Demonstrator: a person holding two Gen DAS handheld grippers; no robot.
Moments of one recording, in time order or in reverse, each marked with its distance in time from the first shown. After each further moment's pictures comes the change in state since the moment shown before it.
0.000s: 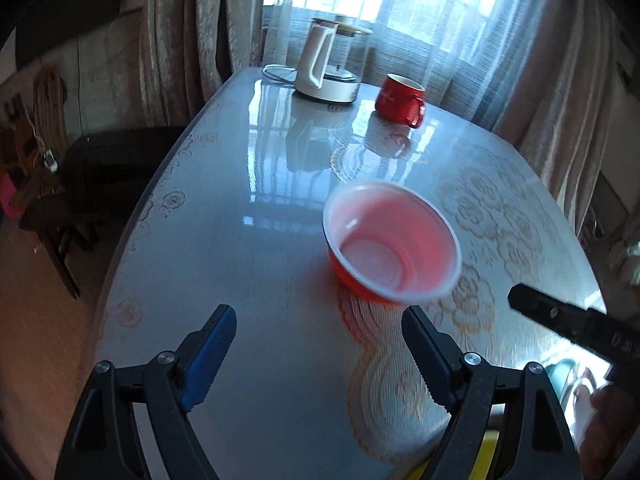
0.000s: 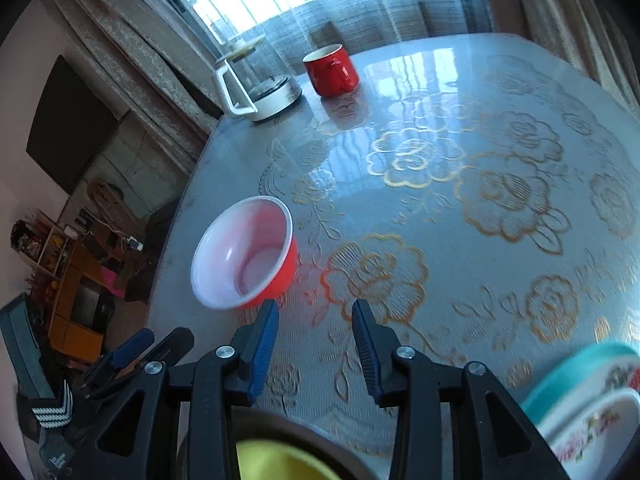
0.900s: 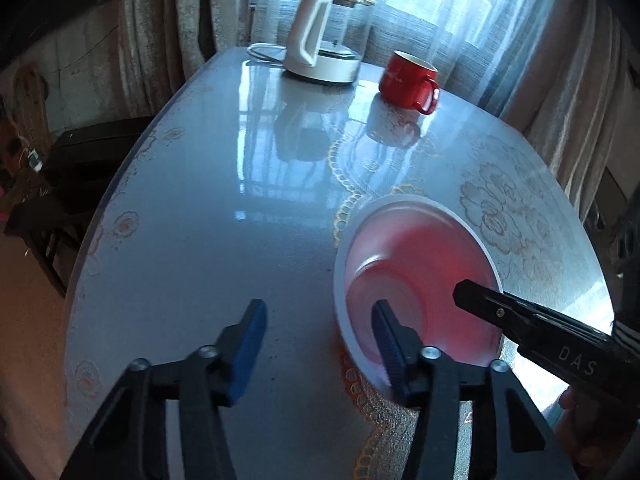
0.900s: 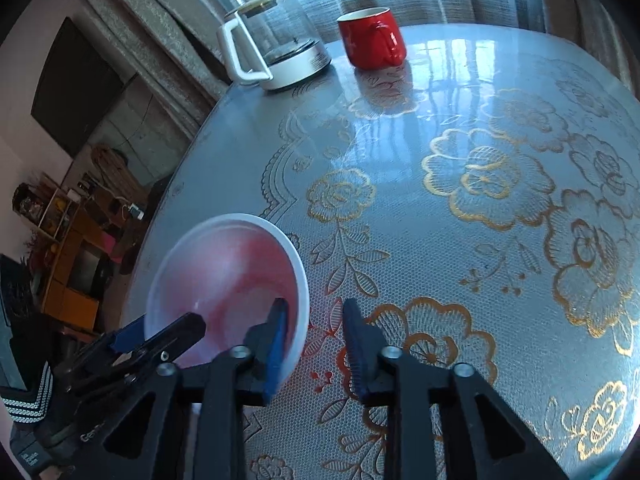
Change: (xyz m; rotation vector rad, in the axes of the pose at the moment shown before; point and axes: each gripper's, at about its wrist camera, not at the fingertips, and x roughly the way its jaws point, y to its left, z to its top) left arm 0.062 -0.006 0.035 0.039 0.064 -0.018; right arm 0.085 0.013 0.038 -0.108 0.091 0.041
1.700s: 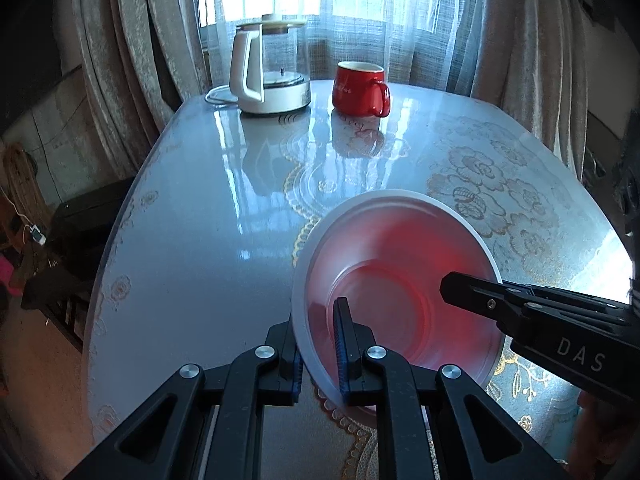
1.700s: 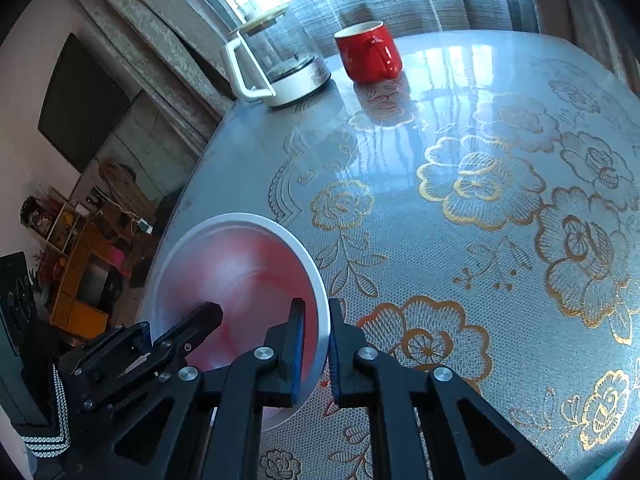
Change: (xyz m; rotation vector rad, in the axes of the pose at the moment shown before) left arm -0.011 -0.041 0.002 0.211 -0.086 0.055; right arm -0.020 -0.005 -0.004 0.029 -0.056 0.026
